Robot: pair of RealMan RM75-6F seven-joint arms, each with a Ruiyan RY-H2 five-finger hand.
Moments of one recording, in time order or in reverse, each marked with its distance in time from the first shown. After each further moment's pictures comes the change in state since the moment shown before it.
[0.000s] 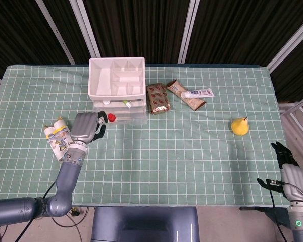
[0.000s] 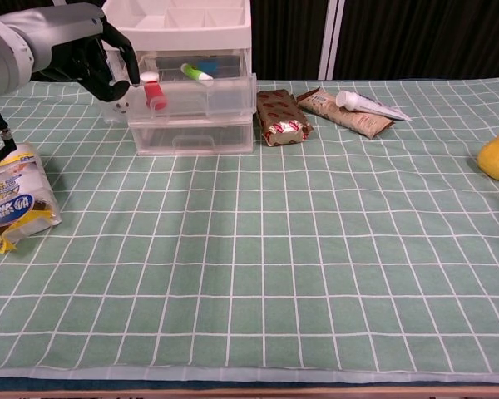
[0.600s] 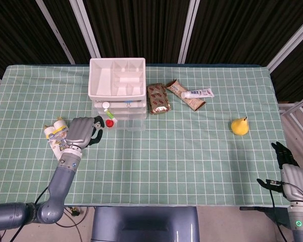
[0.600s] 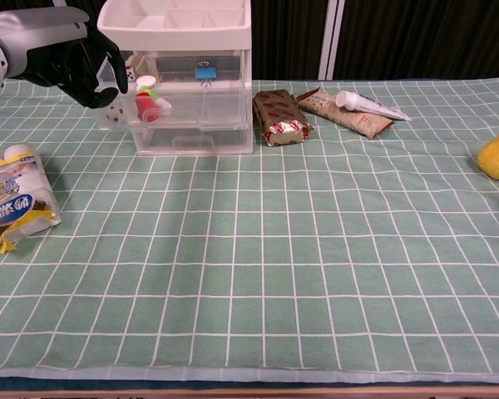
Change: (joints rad) left arm 0.025 0.057 0.045 -0.069 0.035 0.003 -0.039; right arm -0.001 0.000 0.000 -0.001 -0.001 0.002 0.001
